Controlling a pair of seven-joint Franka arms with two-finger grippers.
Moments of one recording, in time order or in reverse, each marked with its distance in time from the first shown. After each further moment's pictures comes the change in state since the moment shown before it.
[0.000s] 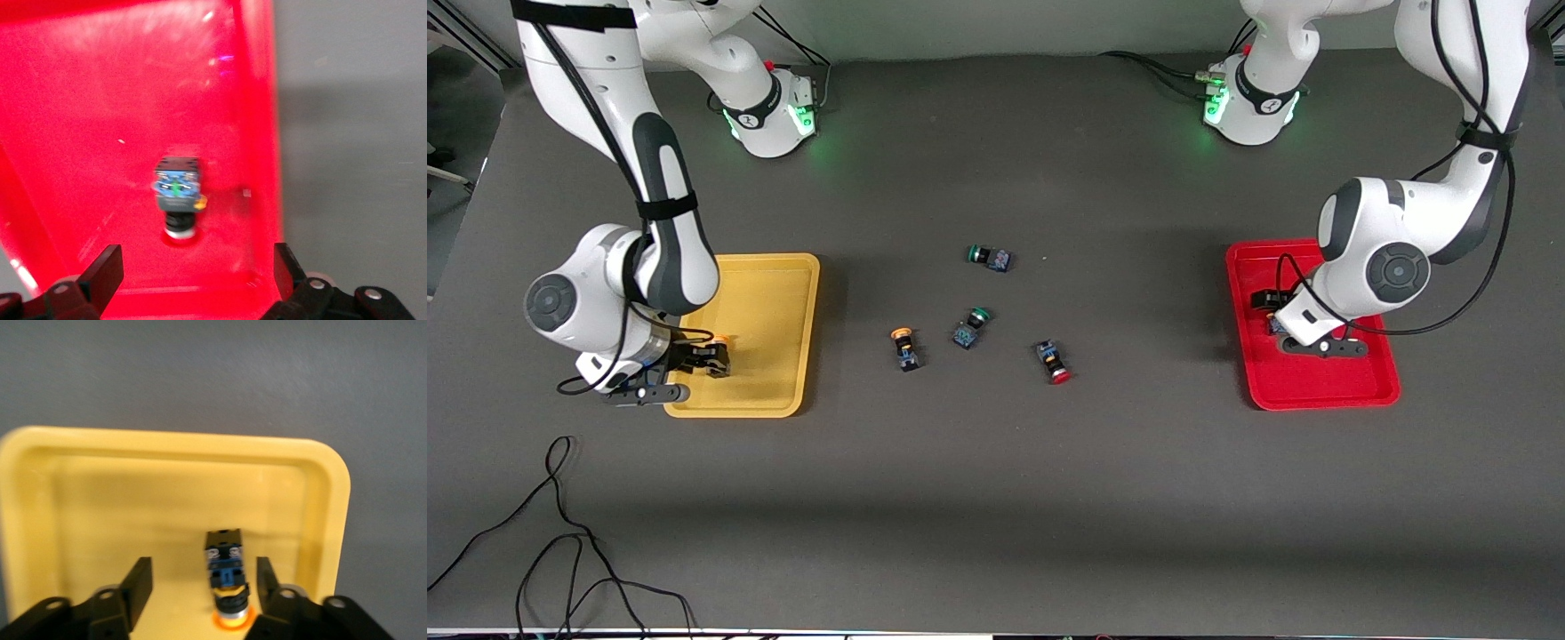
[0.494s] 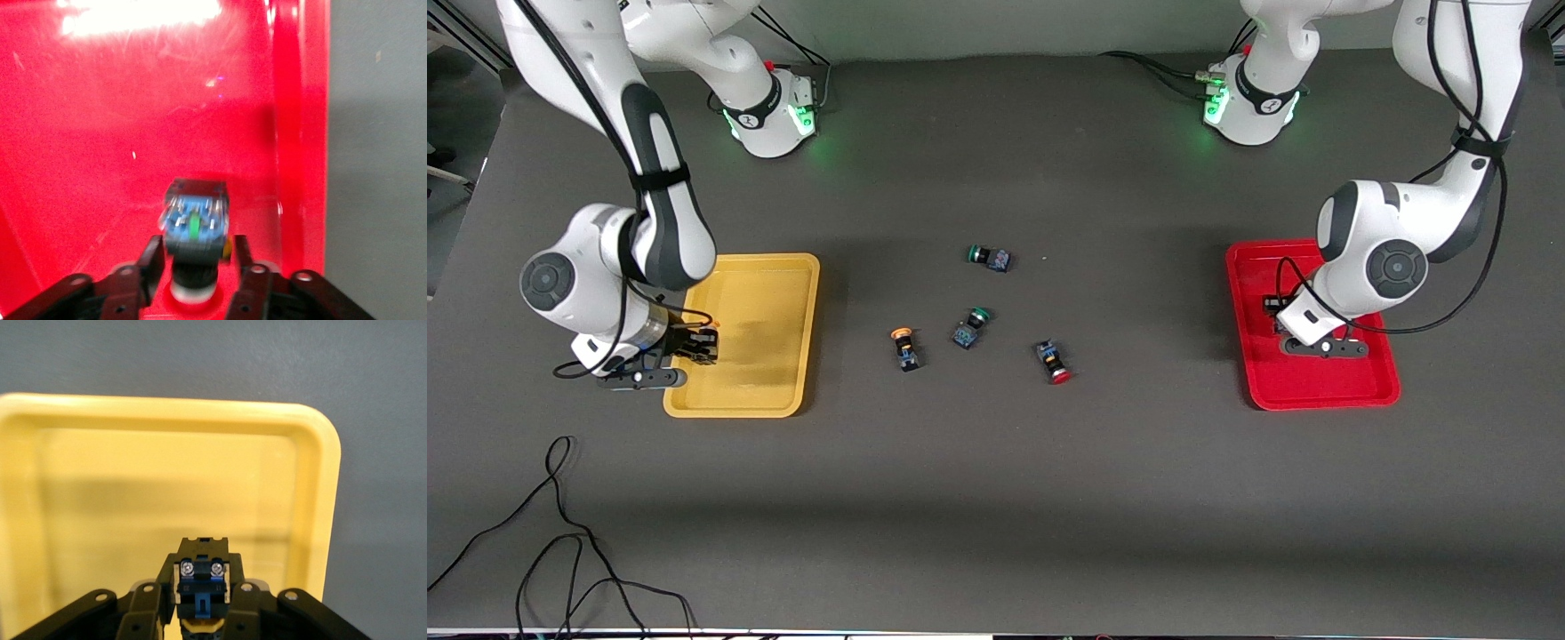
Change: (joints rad) left arm 0.047 0.032 0.046 -0.165 0.008 0.266 0.067; right arm 0.002 -0.039 0.007 -0.141 -0.036 0.137 0.006
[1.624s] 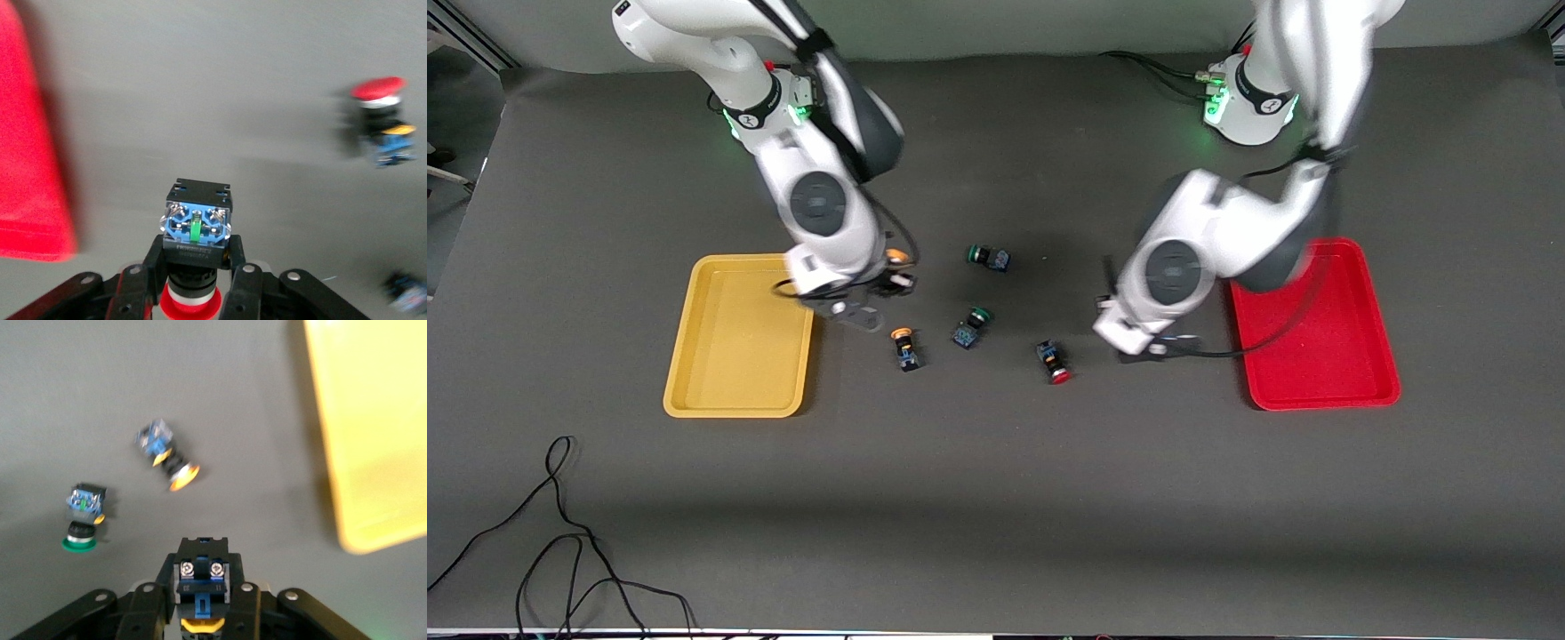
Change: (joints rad) left arm -0.404 0.095 -0.007 0.557 -0.090 -0.555 -0.463; right arm 0.062 -0.174 0.491 0.260 -0.288 -0.428 1.045
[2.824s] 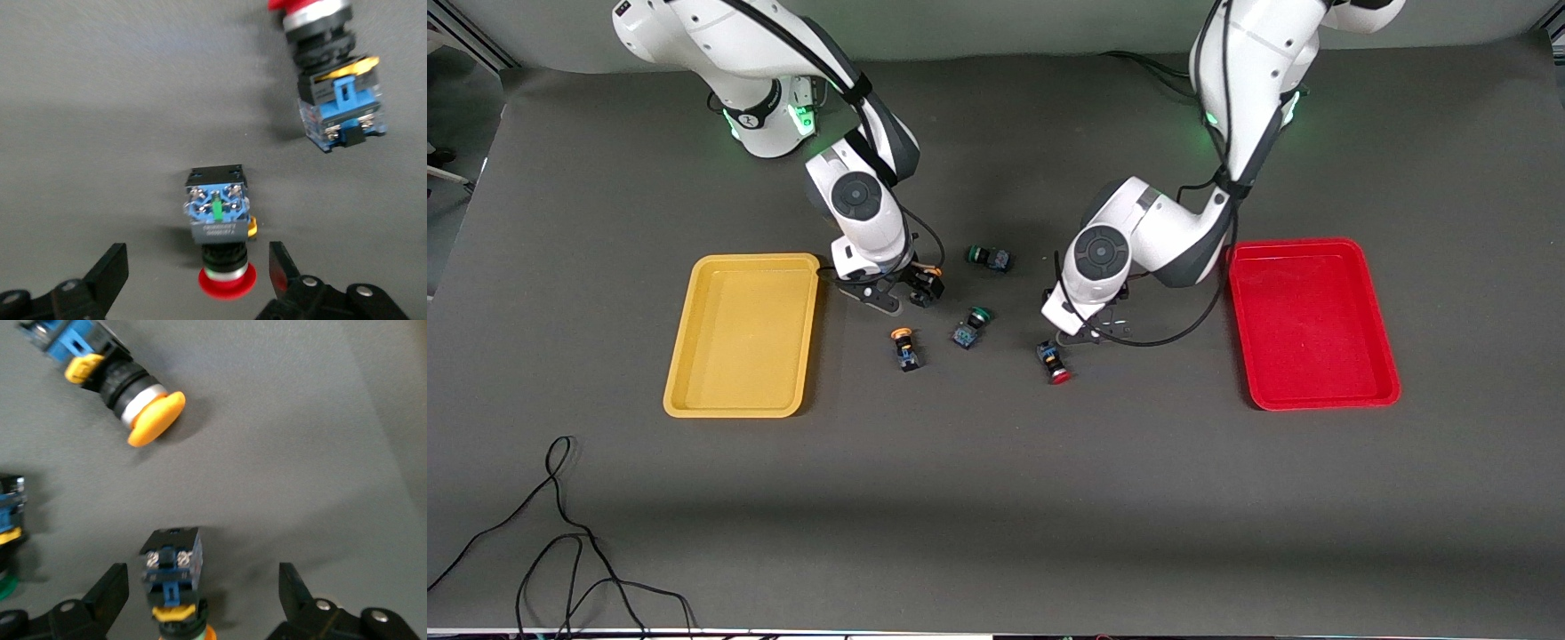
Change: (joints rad) left arm -0.200 0.205 -0.037 -0.138 -0.052 0.472 -0.242; right arm 0.013 0.157 0.169 -0.358 0.003 0.637 0.367
